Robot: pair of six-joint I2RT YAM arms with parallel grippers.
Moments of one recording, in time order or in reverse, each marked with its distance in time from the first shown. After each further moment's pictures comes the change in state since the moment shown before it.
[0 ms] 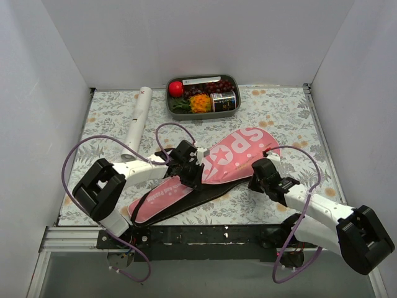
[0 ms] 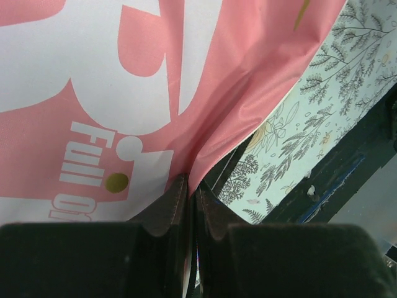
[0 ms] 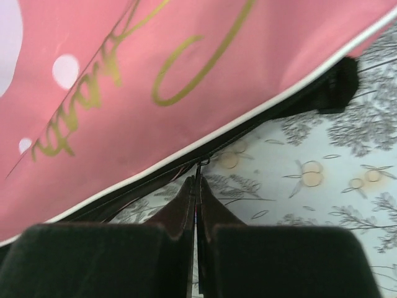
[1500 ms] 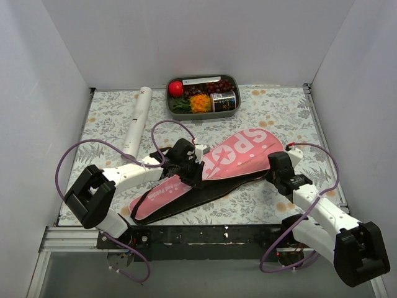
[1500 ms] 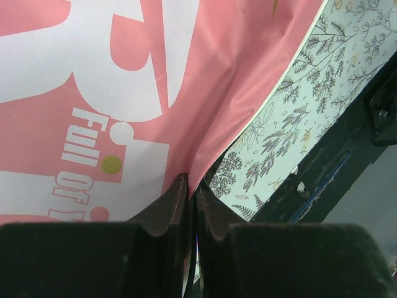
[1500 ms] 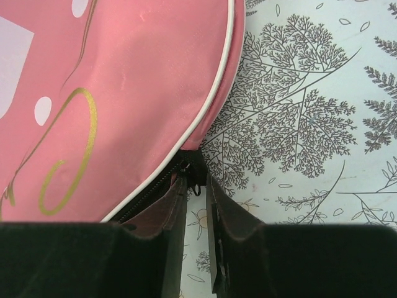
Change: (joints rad) left arm -0.002 -0.075 -0.003 0.003 -0.012 0.027; right arm -0.219 -0.068 0.051 -0.090 0.157 -0.048
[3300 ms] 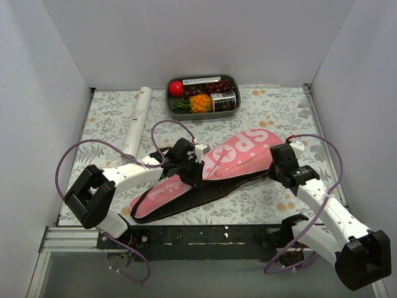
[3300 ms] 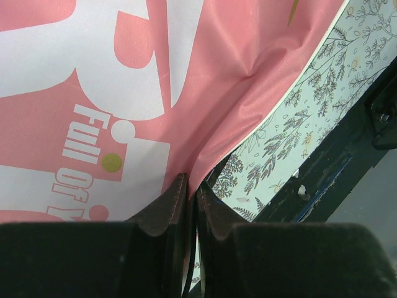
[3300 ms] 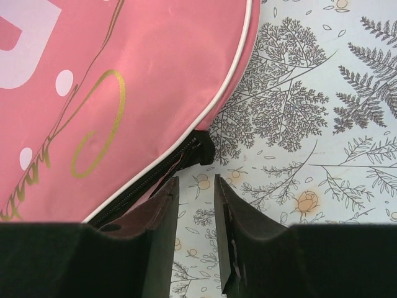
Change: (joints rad) left arm 0.000 0.000 0.000 0.005 -0.011 -0.003; right arm 0.008 -0.040 0.192 -0.311 -0.045 -0.057
